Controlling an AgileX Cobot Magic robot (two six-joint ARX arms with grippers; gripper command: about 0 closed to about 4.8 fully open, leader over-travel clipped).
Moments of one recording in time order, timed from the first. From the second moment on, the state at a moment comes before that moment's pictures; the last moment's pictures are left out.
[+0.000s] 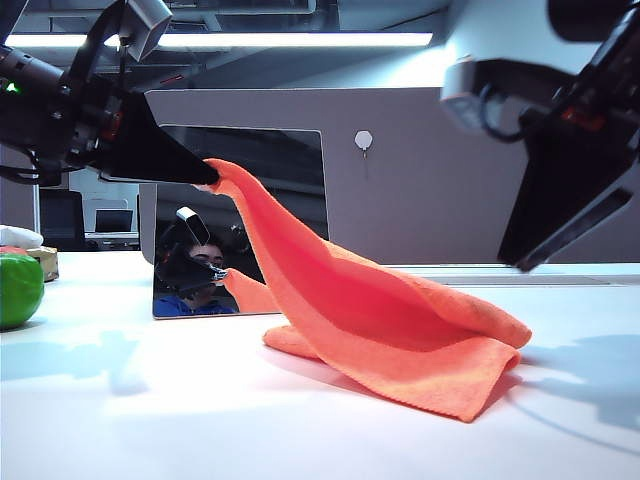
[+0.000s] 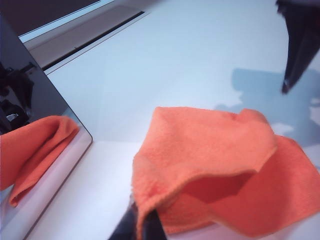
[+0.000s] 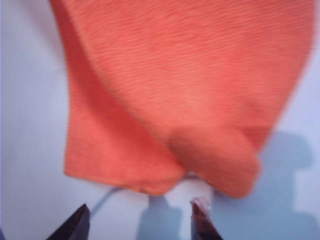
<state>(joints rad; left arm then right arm) -0.29 1.30 0.58 0.32 0.72 0.34 0.36 1.34 0.90 -0.73 -0.44 -0.52</state>
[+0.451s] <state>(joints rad) -0.29 1.30 0.58 0.34 0.72 0.34 0.45 1.41 0.90 -0.71 -0.34 -0.54</state>
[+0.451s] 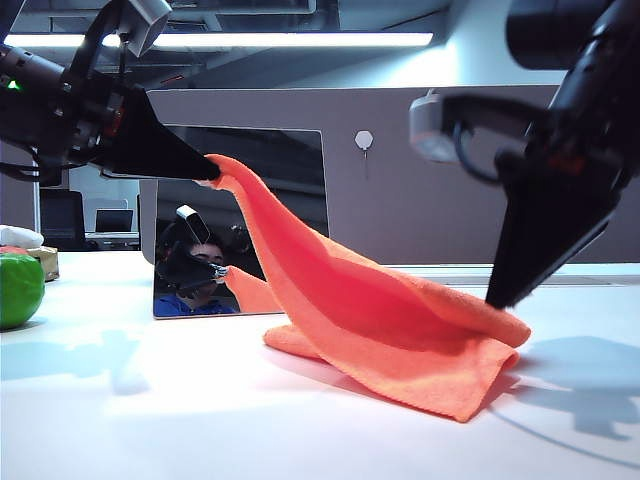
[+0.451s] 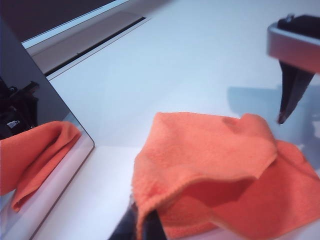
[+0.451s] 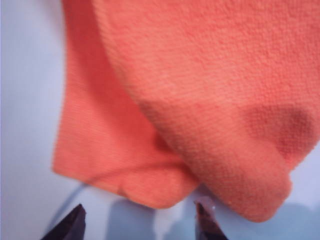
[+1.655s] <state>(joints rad) -0.29 1.30 0.58 0.42 0.88 0.30 0.60 1.55 0.90 -0.31 -0.22 -0.43</state>
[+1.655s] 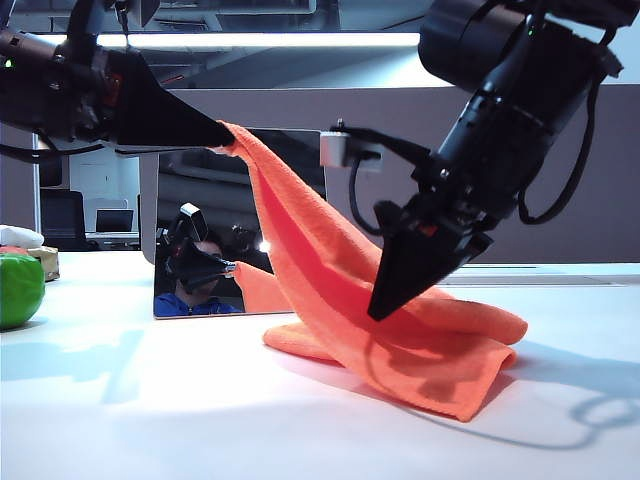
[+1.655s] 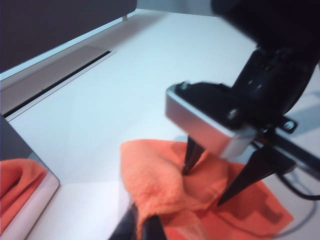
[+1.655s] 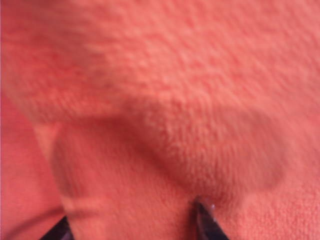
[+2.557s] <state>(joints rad) -0.29 1.30 0.58 0.58 0.89 0.17 0.58 1.57 0.90 -0.26 0.36 -0.15</state>
